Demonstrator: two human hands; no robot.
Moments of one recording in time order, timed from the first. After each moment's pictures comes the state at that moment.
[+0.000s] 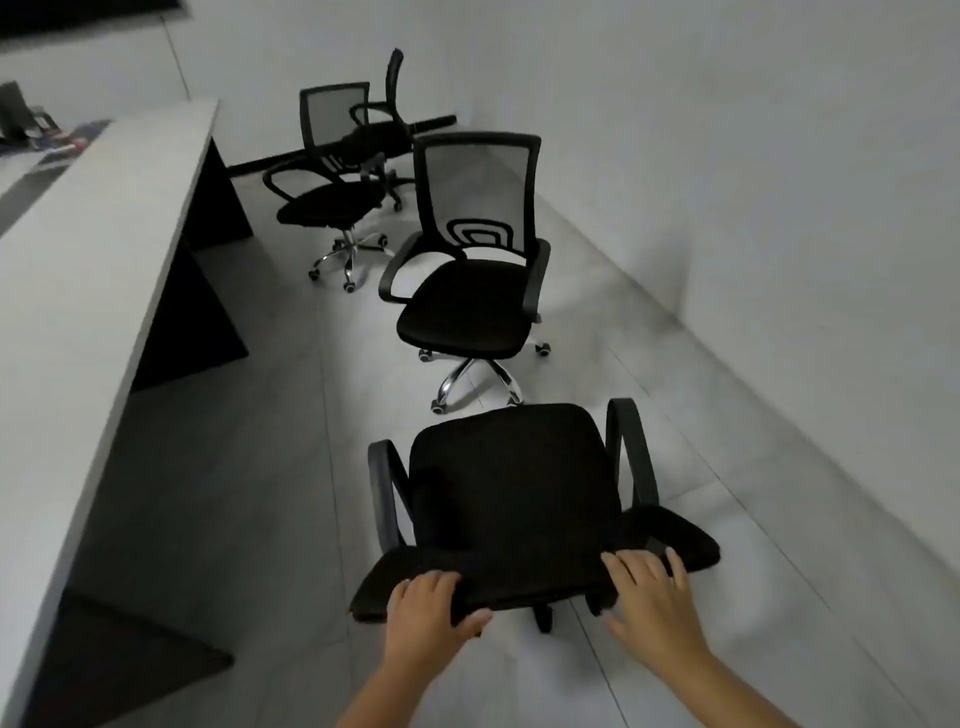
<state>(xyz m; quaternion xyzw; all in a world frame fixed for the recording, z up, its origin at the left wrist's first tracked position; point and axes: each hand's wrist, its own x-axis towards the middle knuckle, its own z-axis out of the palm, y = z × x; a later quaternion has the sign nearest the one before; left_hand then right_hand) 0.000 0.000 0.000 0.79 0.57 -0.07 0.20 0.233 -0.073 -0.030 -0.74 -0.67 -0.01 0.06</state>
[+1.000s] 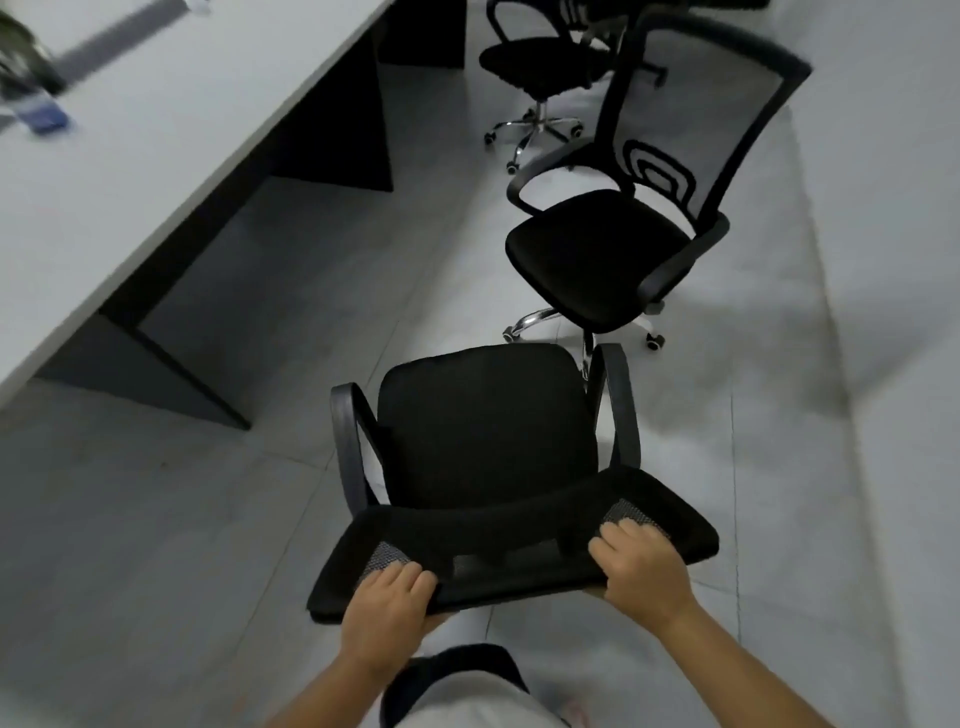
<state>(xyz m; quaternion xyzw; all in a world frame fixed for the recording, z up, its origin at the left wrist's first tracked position) 0.181 -0.003 -0.055 0.73 0.68 0.09 0.00 0.438 0.120 -0.056 -0.34 -0.93 -0.05 0.14</state>
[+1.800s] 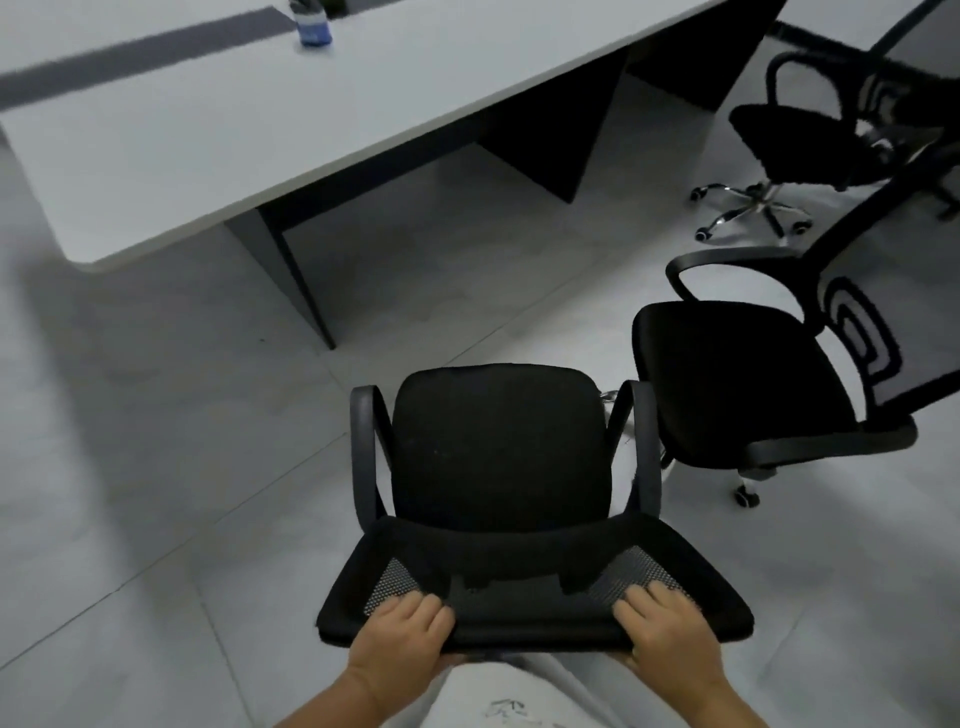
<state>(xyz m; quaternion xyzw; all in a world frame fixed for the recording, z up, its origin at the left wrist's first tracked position) 0.285 0.097 -0.068 0.58 0.80 0.12 -0.11 0.472 0.328 -0.061 -0.12 -0.99 0.00 0.12</state>
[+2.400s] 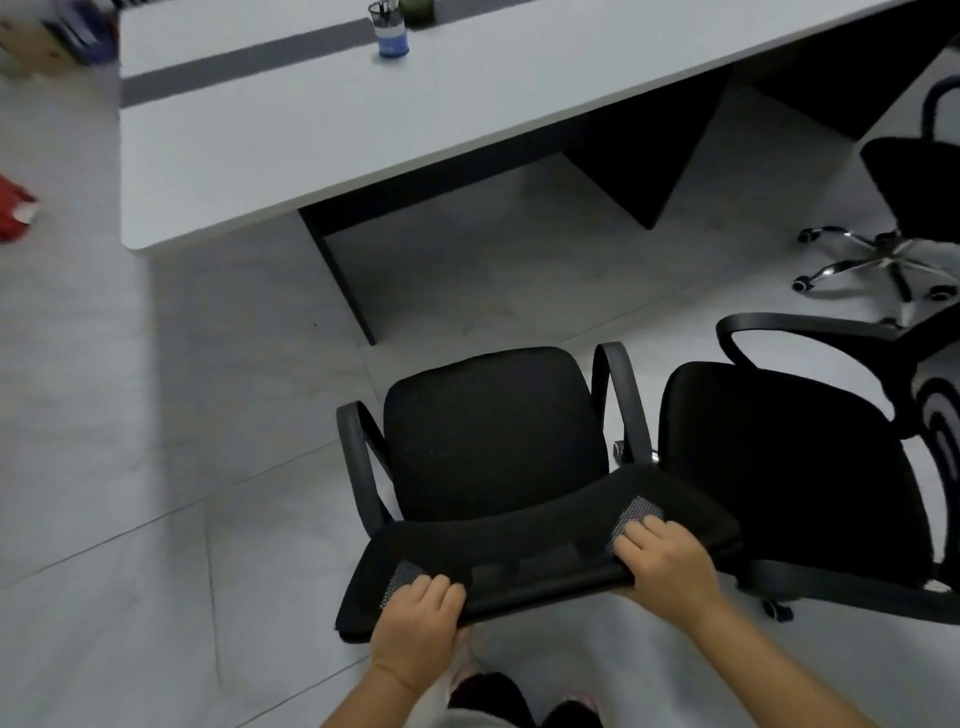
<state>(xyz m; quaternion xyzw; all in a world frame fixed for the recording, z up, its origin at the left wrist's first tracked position) 0.329 0.276 -0.060 0.40 0.91 0.07 -0.05 0.396 0.562 -0.054 0.06 -0.99 0.02 0.11</state>
